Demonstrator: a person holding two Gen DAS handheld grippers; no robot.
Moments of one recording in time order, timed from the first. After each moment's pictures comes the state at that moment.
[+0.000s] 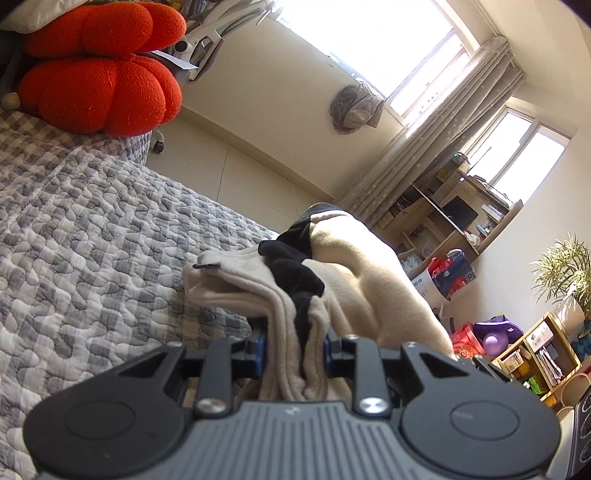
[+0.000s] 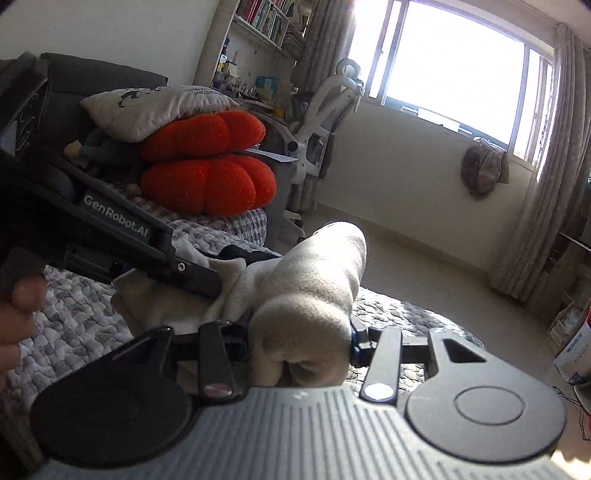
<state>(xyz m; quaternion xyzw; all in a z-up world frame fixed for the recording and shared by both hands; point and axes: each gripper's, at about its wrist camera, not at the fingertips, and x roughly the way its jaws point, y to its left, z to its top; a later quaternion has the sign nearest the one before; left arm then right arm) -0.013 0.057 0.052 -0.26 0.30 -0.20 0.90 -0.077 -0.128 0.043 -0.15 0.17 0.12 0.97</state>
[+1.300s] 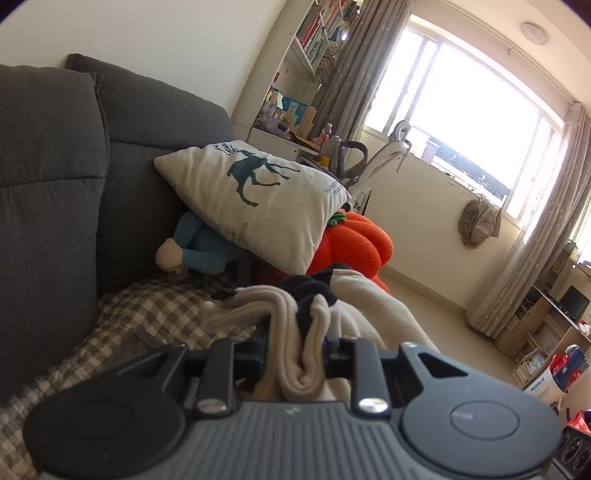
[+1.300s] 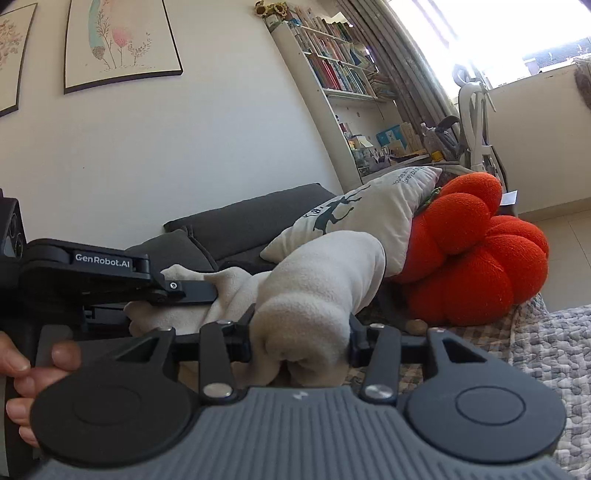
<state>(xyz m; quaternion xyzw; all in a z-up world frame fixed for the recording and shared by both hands) -0.114 0.419 0.209 -0.19 0.20 0.06 0.96 -0.070 0.187 0.116 0.19 0.12 0.37 0.90</state>
